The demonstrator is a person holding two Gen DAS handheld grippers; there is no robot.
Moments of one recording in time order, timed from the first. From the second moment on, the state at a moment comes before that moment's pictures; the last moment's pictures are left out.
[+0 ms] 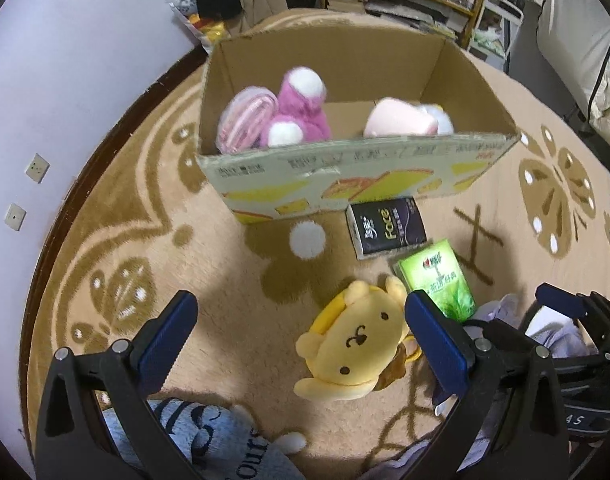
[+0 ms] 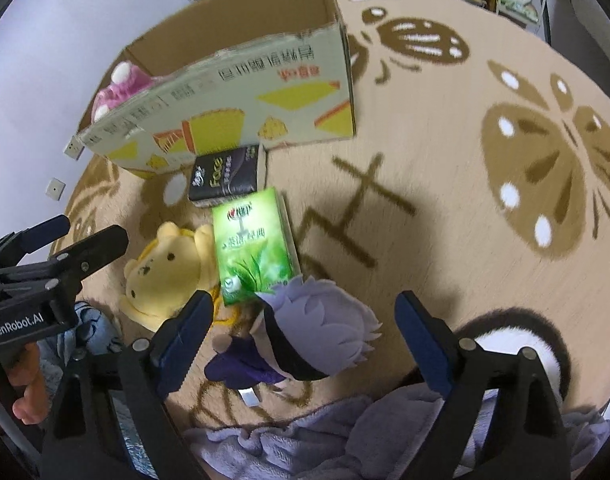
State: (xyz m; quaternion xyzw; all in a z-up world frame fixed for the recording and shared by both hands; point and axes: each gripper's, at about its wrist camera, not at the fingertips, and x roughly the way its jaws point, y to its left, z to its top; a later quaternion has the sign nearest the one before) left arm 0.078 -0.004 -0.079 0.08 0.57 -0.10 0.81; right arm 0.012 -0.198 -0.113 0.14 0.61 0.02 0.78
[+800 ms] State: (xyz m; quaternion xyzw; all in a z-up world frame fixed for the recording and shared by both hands) left arm 0.081 -0.025 -0.136 0.09 0.65 -0.11 0.74; right arm 0.016 -0.193 -0.126 0.13 0.64 0.01 0.76
